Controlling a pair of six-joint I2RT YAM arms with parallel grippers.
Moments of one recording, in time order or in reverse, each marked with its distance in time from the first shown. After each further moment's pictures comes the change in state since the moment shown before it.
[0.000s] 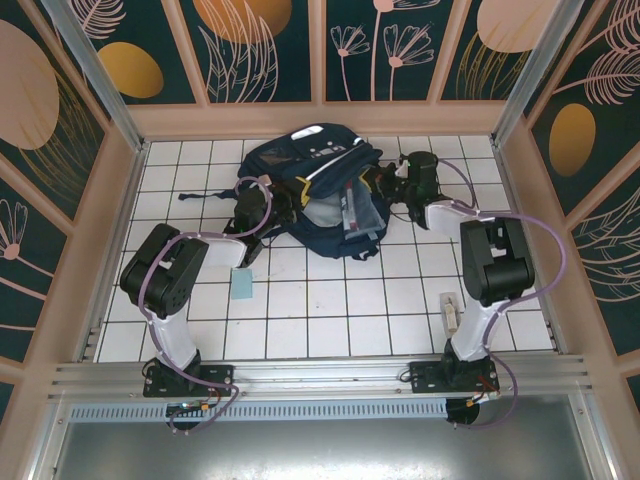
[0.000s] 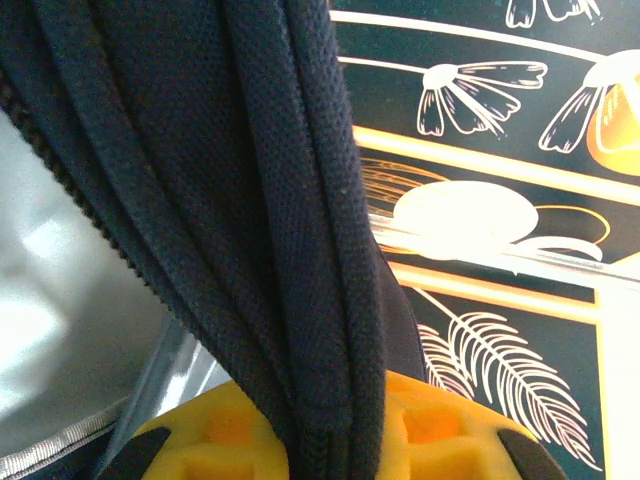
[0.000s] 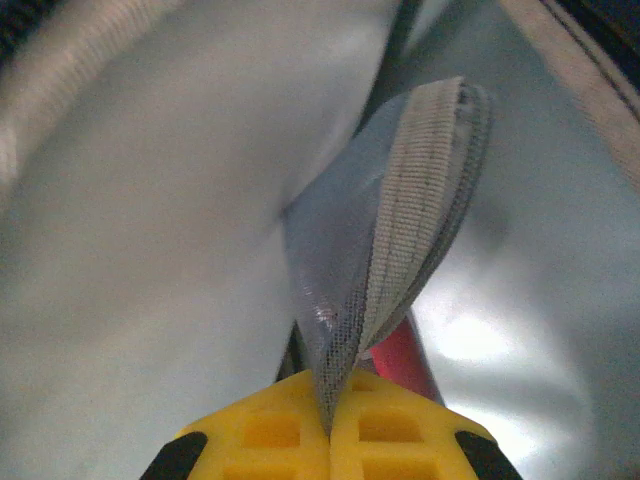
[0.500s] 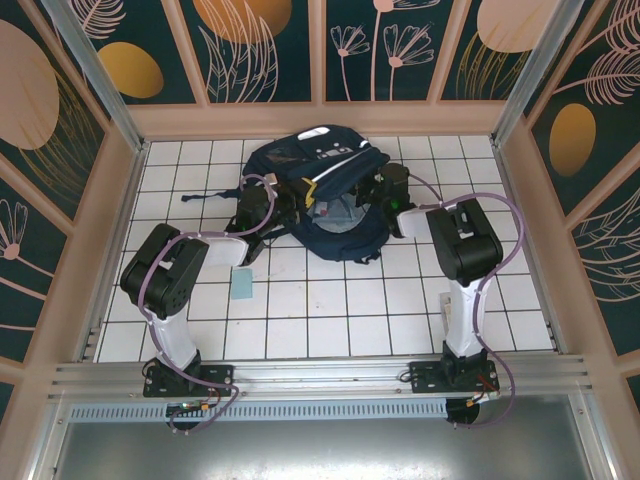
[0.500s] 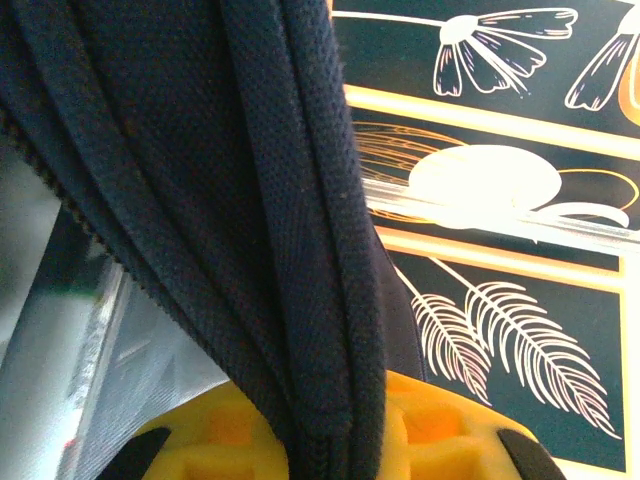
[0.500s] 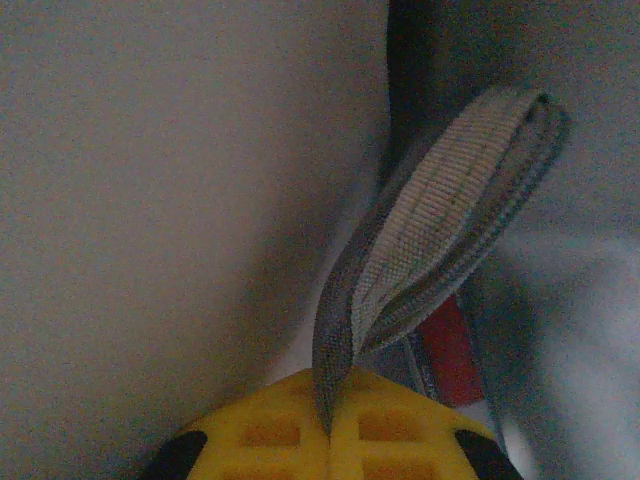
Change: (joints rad) left arm -0.013 -0.002 0.024 -0.041 0.055 0.027; right arm 0.124 0.208 0.027 0.378 0.217 0.412
